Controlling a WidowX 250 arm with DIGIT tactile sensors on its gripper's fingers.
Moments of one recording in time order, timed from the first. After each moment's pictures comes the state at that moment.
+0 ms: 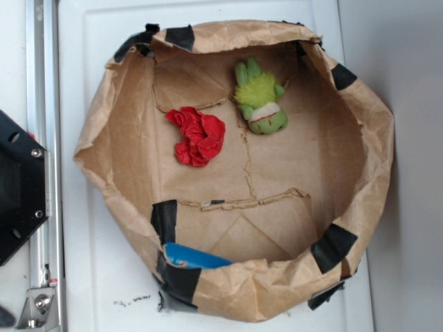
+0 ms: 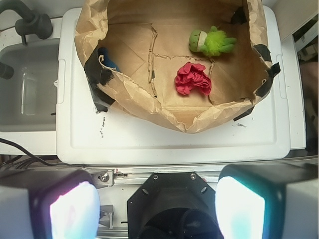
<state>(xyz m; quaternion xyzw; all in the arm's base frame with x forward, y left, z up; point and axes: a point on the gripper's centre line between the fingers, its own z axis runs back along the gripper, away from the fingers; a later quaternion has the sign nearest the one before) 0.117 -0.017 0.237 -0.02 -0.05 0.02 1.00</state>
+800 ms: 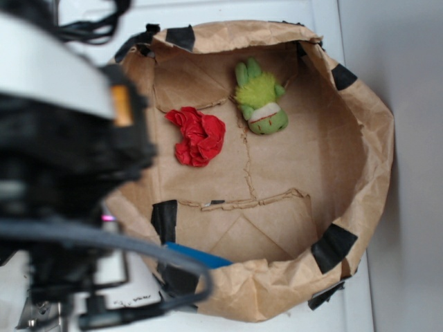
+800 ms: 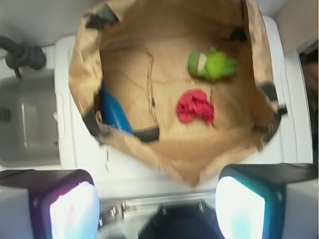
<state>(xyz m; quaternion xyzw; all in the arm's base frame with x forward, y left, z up) 0.196 -0.014 0.237 -0.03 -0.05 0.06 1.00</state>
